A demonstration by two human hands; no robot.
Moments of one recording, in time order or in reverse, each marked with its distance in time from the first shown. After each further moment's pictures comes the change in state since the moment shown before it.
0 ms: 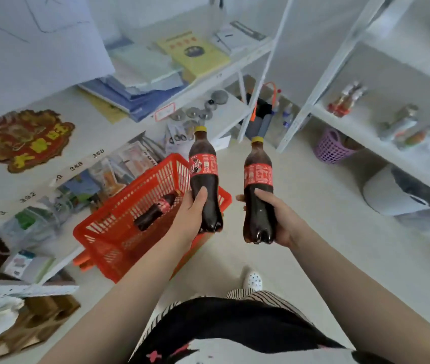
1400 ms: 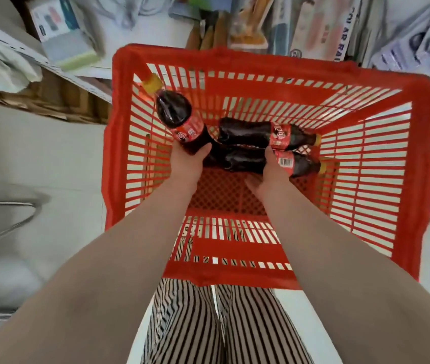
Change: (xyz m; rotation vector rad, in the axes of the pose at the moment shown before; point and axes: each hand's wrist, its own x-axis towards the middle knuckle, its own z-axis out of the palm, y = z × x) left_hand 0.209 -0.308 -0.200 -0.309 1.051 -0.417; right_hand 0.438 0.249 0.132 -0.493 0.255 0.549
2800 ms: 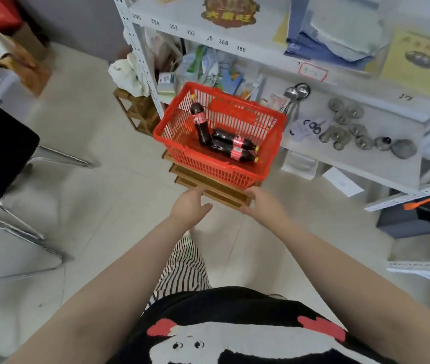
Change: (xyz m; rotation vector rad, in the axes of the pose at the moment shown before) left_hand -0.531 -0.074 -0.012 0.657 0.022 0.400; right_hand -0.287 0.049 -0.405 -1.683 -0.389 -1.220
